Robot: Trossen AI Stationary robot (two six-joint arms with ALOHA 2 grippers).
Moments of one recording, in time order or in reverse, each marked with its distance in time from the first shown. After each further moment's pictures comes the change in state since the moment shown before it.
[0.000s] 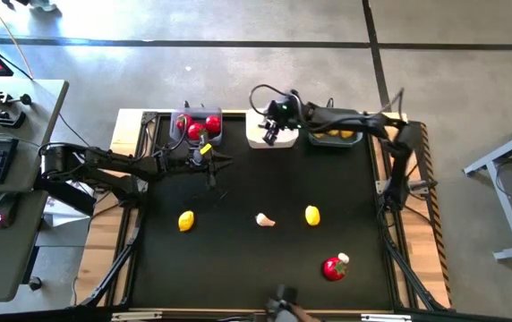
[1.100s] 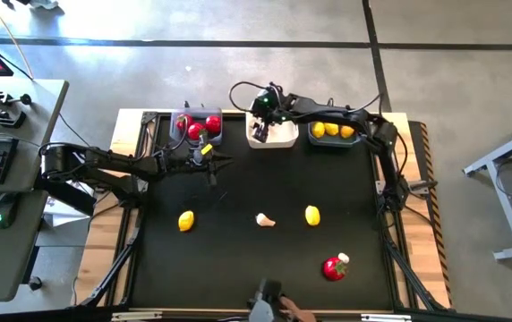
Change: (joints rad) left arm 0.000 0.000 0.000 -0.023 -0.036 -0.006; right arm 0.008 0.213 0.362 -0.317 -0.004 -0.101
